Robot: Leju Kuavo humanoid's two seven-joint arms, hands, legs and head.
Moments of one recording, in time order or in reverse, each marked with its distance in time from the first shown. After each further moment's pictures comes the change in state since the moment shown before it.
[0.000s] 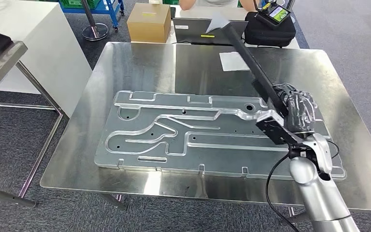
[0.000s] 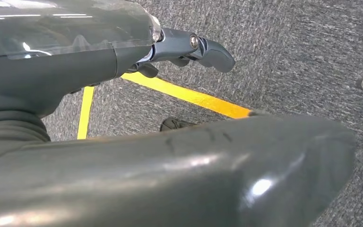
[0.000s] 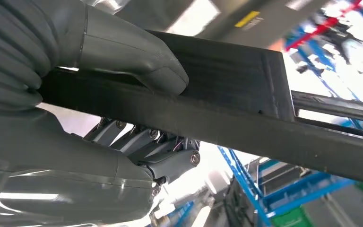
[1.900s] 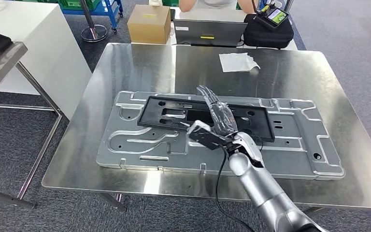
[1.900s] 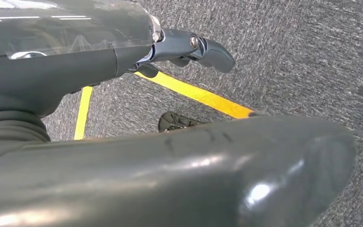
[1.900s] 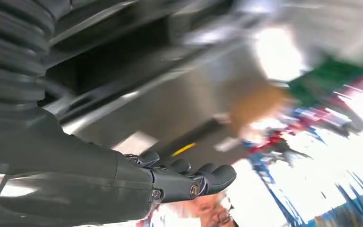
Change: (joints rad) left arm -0.011 -0.015 0.095 0.000 -0.028 0.009 0.035; right arm -0.160 0.269 0.265 0.359 -0.165 0.098 -0.150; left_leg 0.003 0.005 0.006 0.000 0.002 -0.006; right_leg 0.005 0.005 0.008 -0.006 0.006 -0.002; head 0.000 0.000
